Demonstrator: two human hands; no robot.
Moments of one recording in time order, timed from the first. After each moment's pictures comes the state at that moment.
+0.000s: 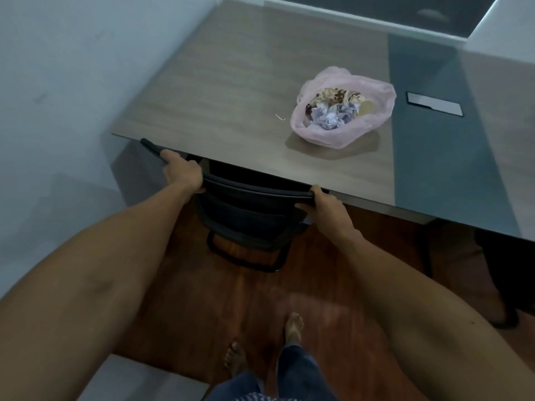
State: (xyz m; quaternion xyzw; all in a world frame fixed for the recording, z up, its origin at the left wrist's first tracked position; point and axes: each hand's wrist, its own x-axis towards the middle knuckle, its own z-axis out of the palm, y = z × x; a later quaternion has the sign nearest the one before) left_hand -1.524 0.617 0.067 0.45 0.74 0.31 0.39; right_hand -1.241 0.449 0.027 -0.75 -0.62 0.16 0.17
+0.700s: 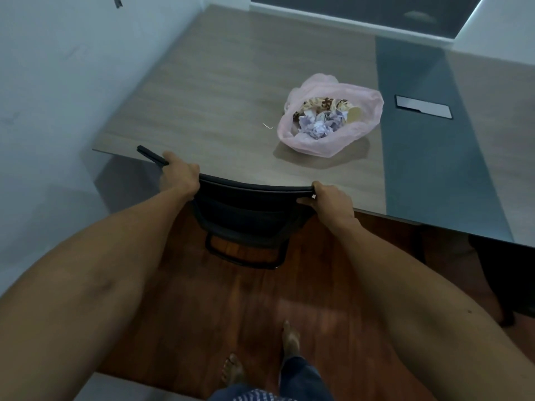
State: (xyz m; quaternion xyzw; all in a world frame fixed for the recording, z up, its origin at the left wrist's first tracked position) left_hand -1.487 0.653 0.067 0.60 0.76 0.13 0.24; right_hand -1.185 0.499 0.036 -0.80 -0.59 0.10 0.08
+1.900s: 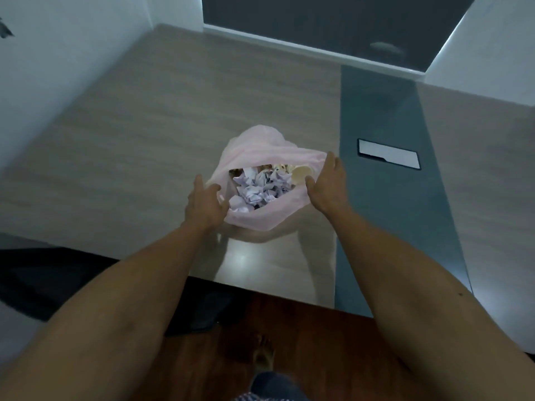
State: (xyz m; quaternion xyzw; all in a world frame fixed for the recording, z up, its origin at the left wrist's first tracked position) left_hand -1.185 0.775 0.017 0.74 0.61 0.10 0.26; right_hand -0.904 0.699 0.051 -0.86 -0.45 0.12 0.23
